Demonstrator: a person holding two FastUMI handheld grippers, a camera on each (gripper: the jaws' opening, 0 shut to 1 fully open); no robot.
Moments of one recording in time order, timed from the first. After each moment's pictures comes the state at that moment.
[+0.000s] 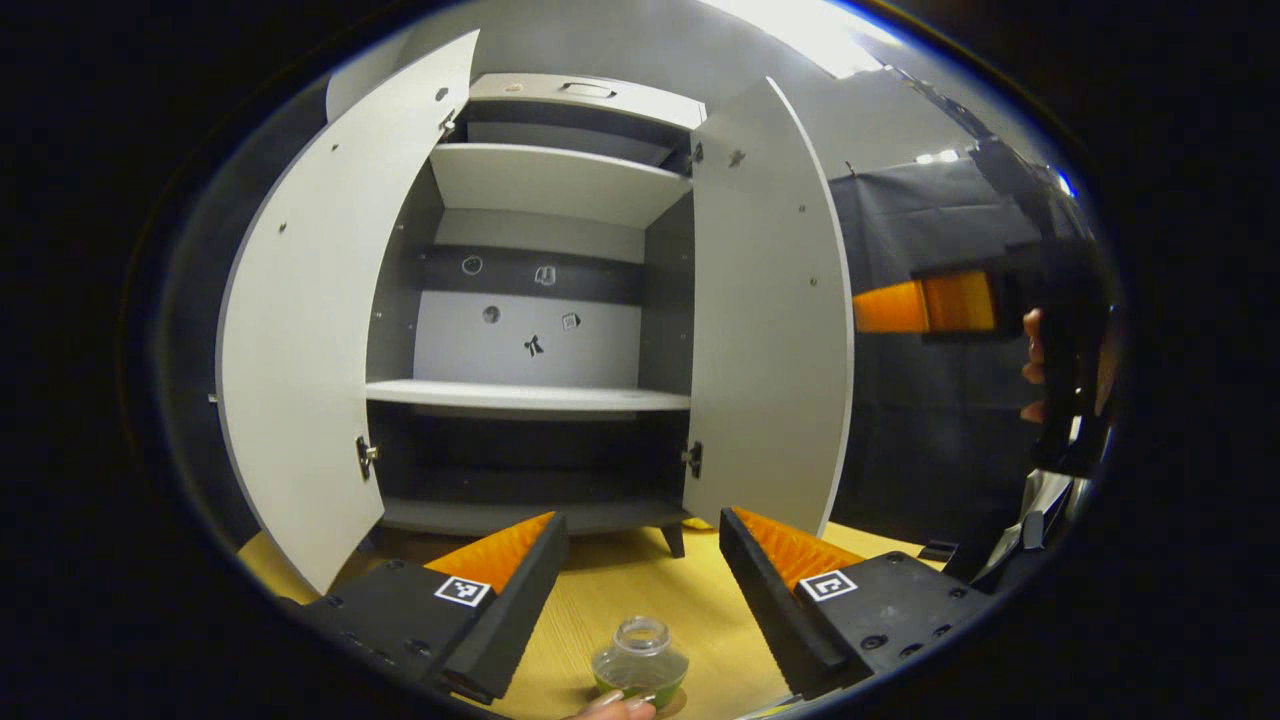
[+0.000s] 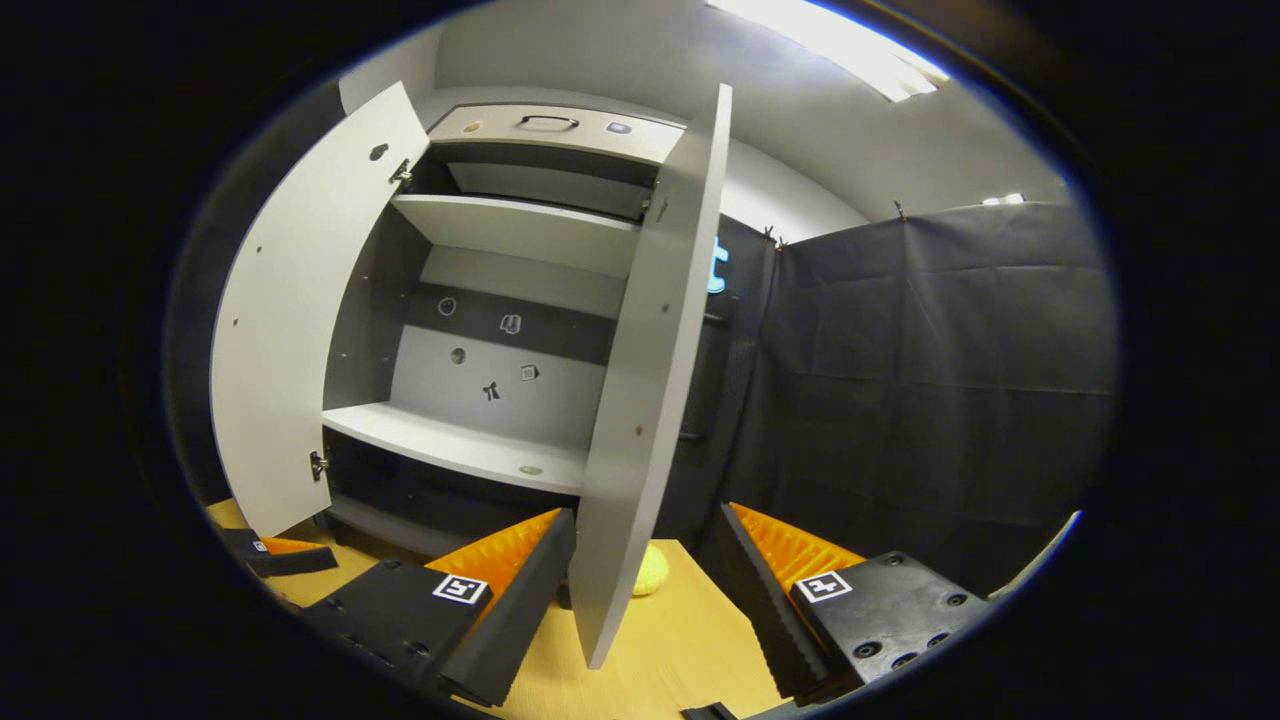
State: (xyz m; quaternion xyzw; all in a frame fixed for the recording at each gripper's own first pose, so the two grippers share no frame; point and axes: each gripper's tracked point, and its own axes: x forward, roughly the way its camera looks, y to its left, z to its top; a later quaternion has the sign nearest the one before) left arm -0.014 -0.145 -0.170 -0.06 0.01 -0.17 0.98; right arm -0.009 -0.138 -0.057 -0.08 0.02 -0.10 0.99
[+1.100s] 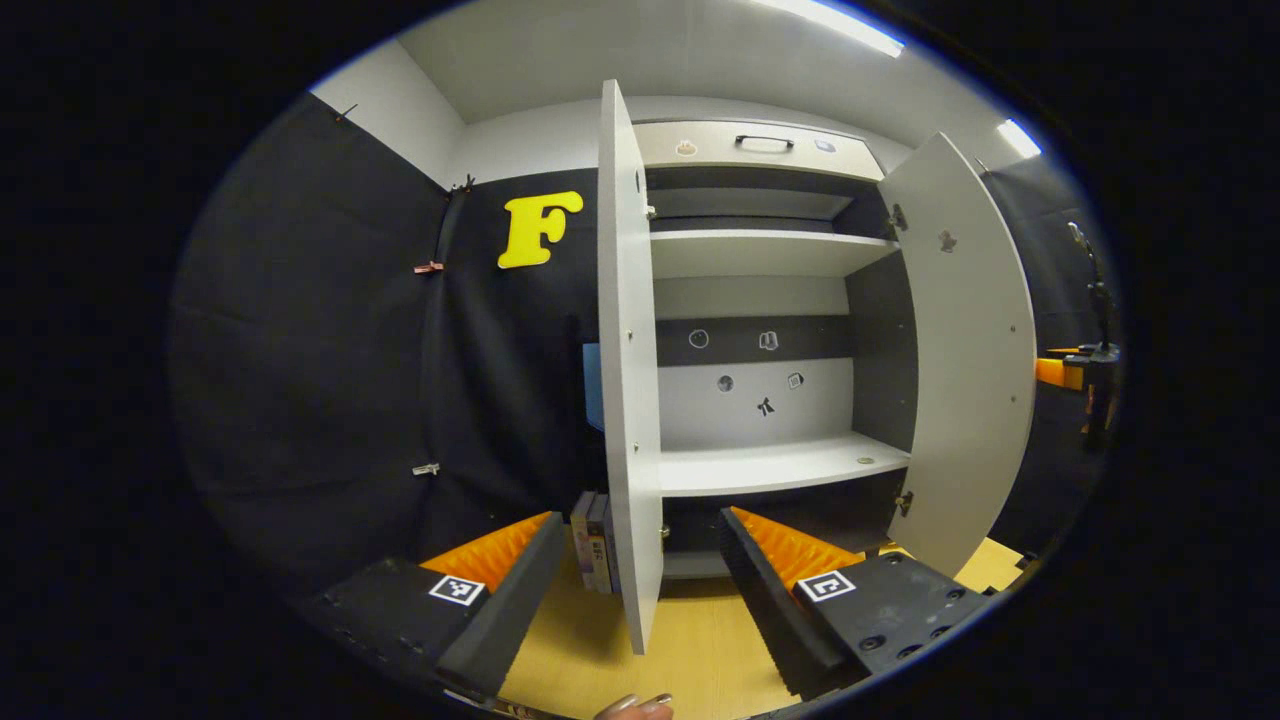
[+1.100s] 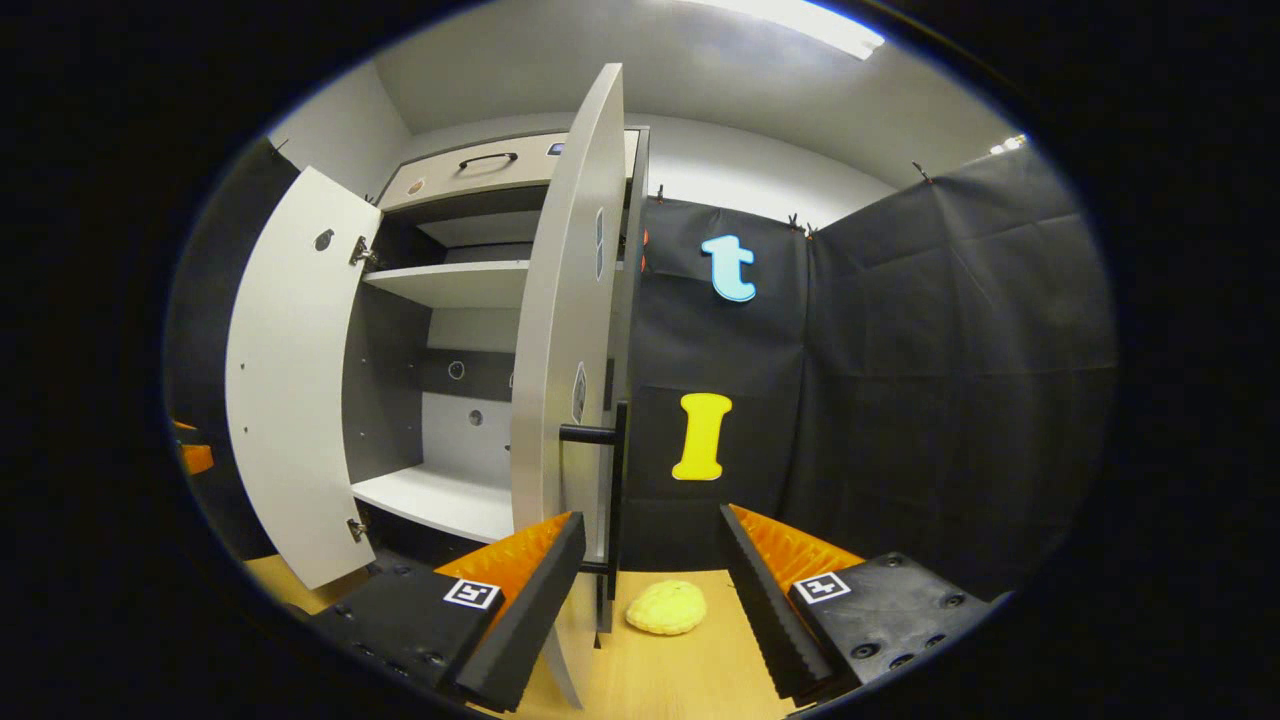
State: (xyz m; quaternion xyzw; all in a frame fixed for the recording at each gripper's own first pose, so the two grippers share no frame) left arm -0.065 0.126 -0.034 -0.01 0.03 0.11 0.99; right arm 0.076 -0.179 0.009 0.01 0.01 0.03 1.00
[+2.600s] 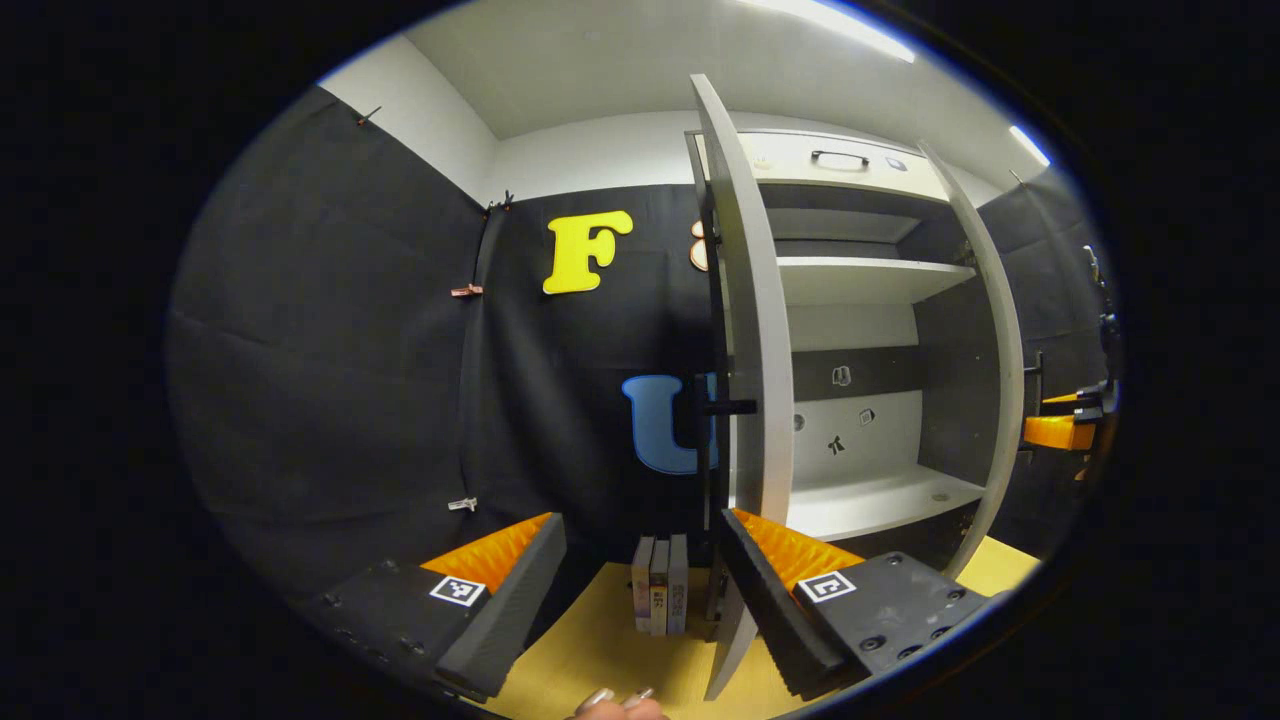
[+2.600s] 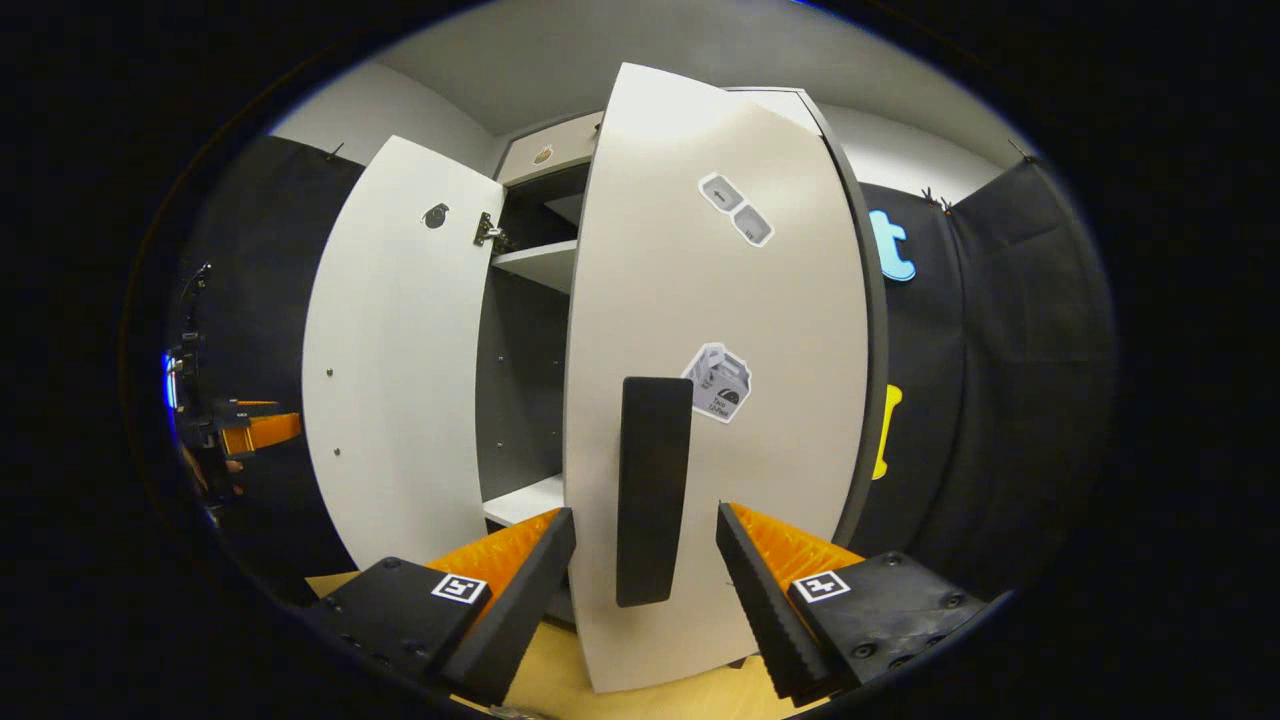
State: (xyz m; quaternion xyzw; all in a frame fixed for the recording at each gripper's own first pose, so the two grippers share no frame) left arm -0.012 0.227 0.001 0.00 0.00 0.15 0.99; right arm 0.114 0.017 -0.011 0.02 0.04 0.20 0.98
